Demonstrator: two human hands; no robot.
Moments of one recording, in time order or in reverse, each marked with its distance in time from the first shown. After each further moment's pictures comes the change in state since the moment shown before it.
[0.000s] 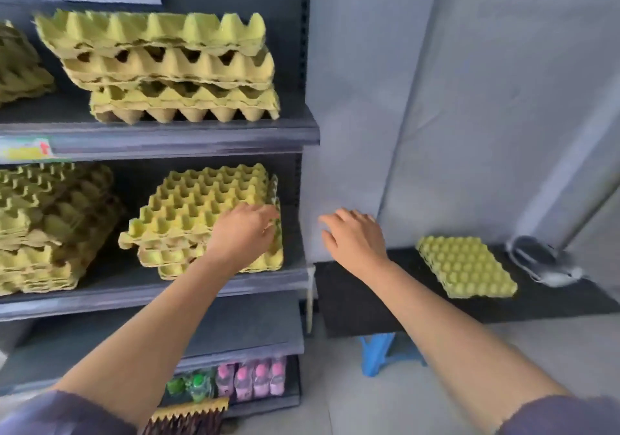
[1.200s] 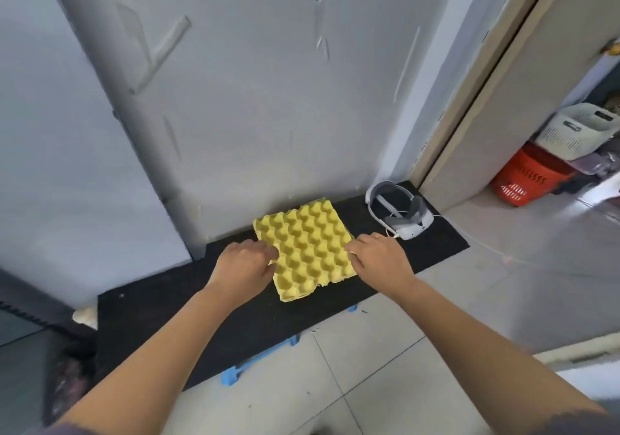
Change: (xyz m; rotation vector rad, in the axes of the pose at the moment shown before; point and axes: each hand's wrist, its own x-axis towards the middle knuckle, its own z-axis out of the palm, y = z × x) left_hand 0.289 0.433 0.389 -0.180 -0.354 0.414; right_hand -0.130 0.637 0.096 -0.144 -0.266 0.284
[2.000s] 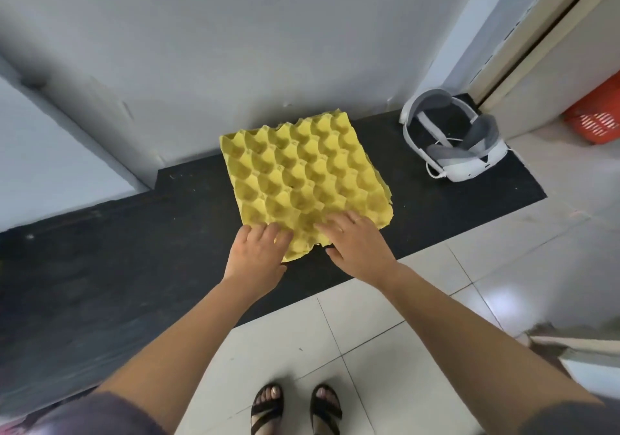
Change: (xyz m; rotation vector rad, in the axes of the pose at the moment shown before) left_hand 0.061 -0.004 0.298 0.266 -0.113 -0.064; right_hand 0.015 0.054 0.286 0.092 -0.171 -0.192
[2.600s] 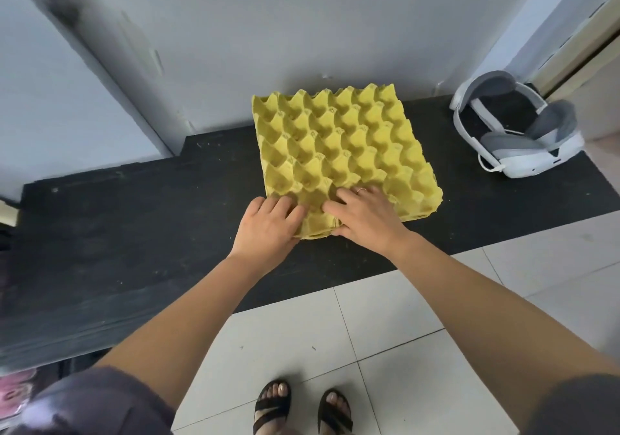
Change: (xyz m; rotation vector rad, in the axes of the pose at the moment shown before) left_hand -0.008 -0.017 0.050 -0.030 0.180 -0.017; right_hand 0.041 -0.008 0.046 -0.075 -0.034 -0.215
